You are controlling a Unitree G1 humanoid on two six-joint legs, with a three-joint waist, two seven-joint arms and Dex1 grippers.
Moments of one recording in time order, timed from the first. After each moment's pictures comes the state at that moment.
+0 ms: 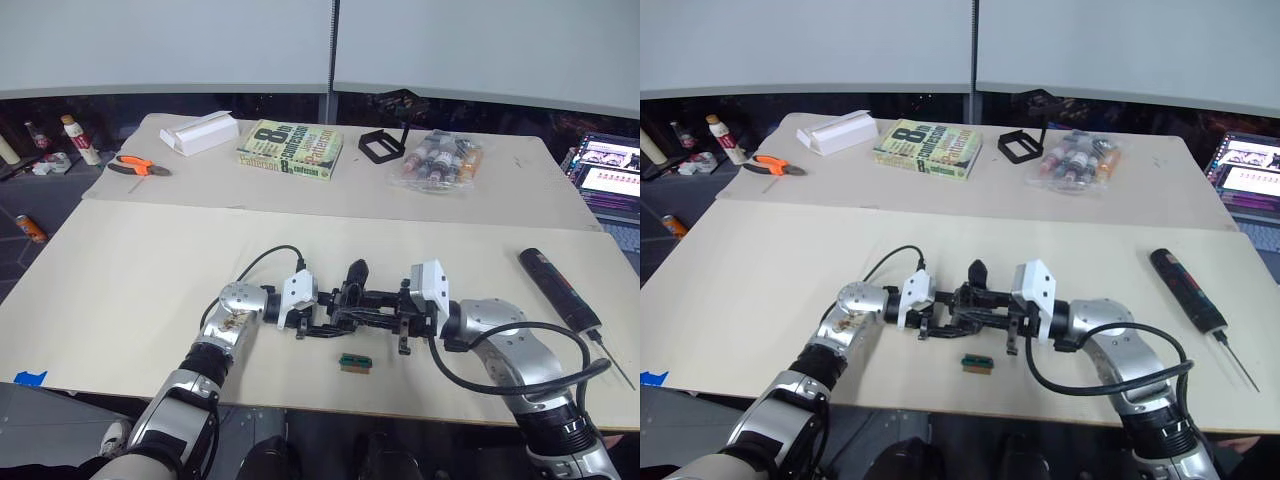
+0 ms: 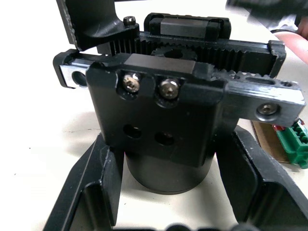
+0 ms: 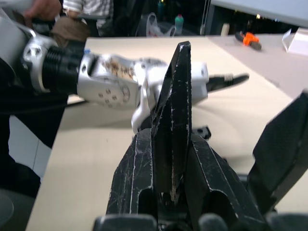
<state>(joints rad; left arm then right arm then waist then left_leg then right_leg) -0.63 0.27 -0.24 0.63 -0.14 -0.21 -1.31 -0.27 -0.52 0.14 -0.27 0.41 0.25 1.02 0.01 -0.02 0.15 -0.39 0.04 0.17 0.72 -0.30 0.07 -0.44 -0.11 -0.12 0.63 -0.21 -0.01</state>
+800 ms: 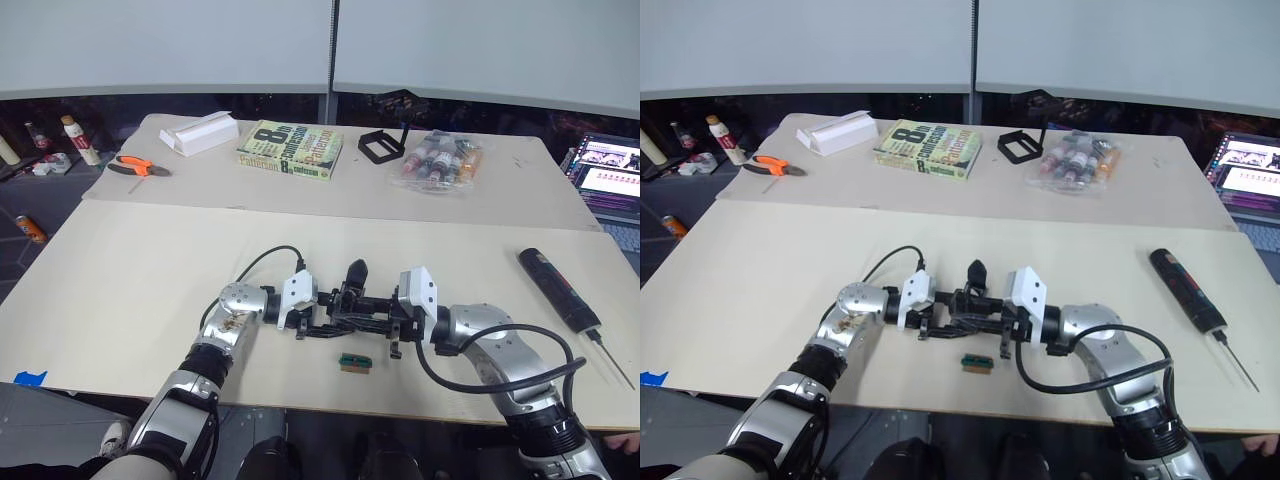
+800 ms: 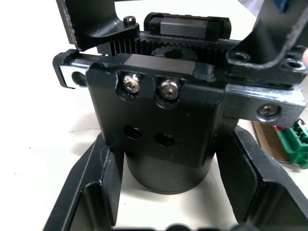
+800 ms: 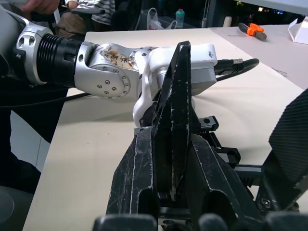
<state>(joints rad) -0.62 0.27 -0.24 0.63 -0.14 -0.21 -1.31 -0.26 -0.49 0.17 -0.25 0.38 0.24 1.02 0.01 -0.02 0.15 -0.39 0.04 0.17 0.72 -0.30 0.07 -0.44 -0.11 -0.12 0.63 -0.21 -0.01</state>
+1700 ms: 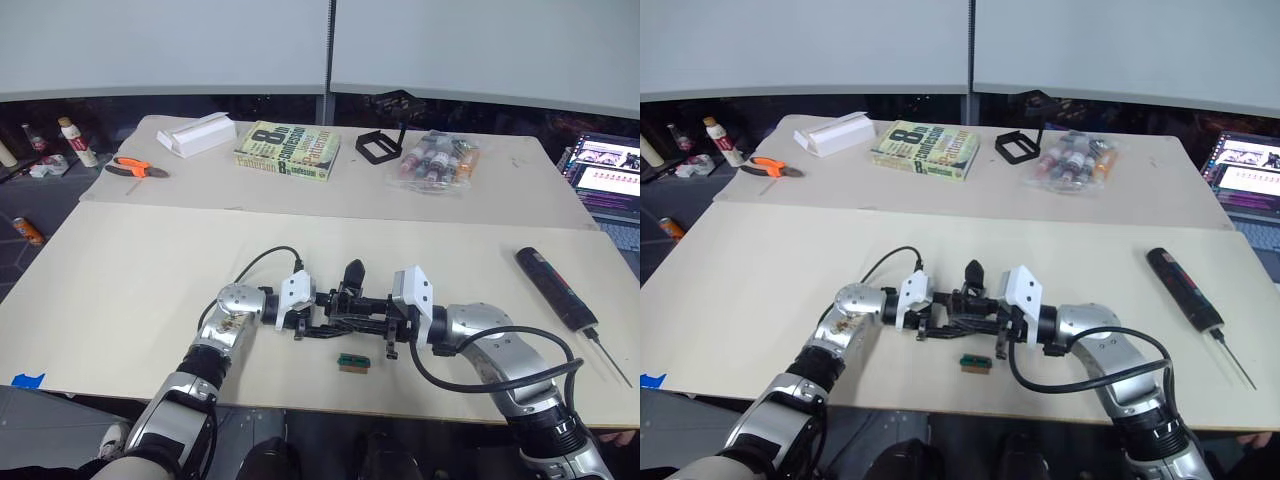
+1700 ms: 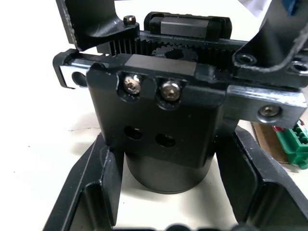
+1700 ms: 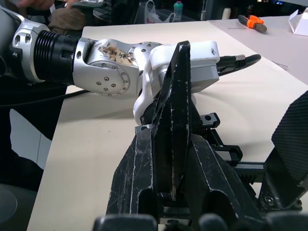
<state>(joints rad) -0.61 0.27 -0.23 0.61 -0.14 -0.19 -1.31 -0.27 -0.49 0.20 -0.29 0.37 0.34 0.97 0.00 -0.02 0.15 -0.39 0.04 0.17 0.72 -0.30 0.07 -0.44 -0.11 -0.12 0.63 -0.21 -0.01</state>
